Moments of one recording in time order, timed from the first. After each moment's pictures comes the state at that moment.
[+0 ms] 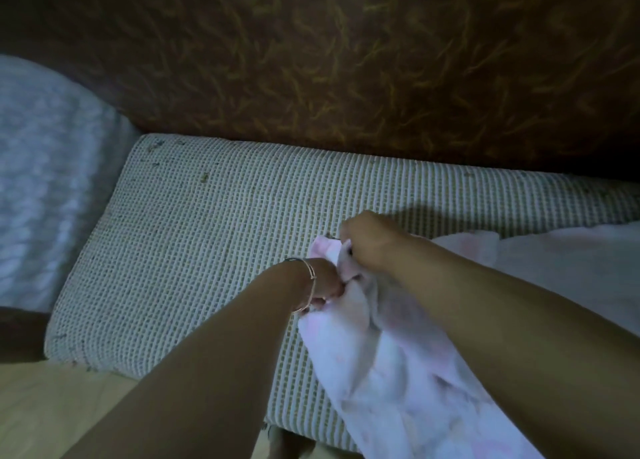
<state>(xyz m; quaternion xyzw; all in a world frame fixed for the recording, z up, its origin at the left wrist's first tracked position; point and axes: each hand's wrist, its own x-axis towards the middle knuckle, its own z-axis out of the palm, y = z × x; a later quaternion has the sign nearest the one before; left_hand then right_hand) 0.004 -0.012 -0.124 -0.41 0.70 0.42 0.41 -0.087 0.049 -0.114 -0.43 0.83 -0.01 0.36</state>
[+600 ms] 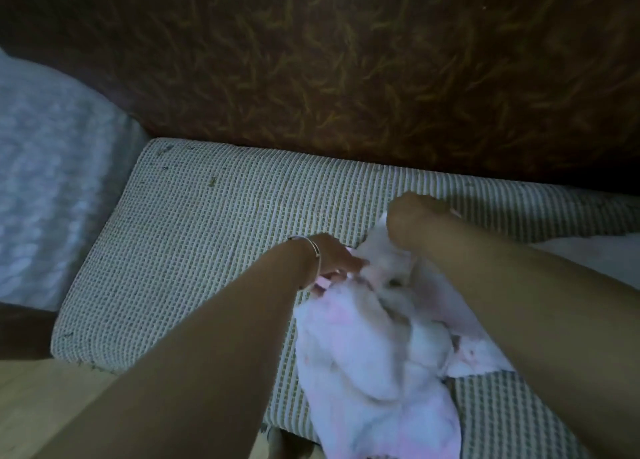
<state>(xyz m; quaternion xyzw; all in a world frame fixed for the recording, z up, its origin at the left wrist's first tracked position) -0.013 -0.026 -0.095 -0.42 0.66 0.49 0.37 -0.121 0.057 -0.090 -0.34 0.88 0.10 0.31</state>
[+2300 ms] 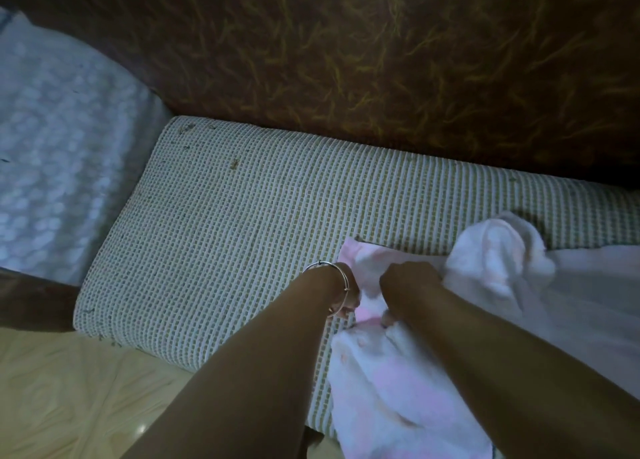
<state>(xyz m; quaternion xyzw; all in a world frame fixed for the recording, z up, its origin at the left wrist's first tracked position) 0.020 -0.022 -0.141 -0.45 0.66 0.39 0.46 -0.057 0.054 -0.198 -0.19 0.84 -0.08 0.50</state>
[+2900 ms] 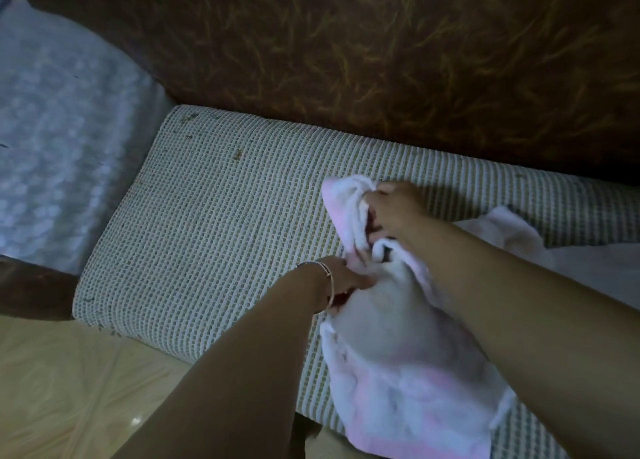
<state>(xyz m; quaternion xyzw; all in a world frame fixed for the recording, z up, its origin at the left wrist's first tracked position) 0.038 -0.027 -0.144 -0.51 0.58 0.56 0.29 -0.081 0.003 -0.146 -0.09 0.80 -0.40 0.43</state>
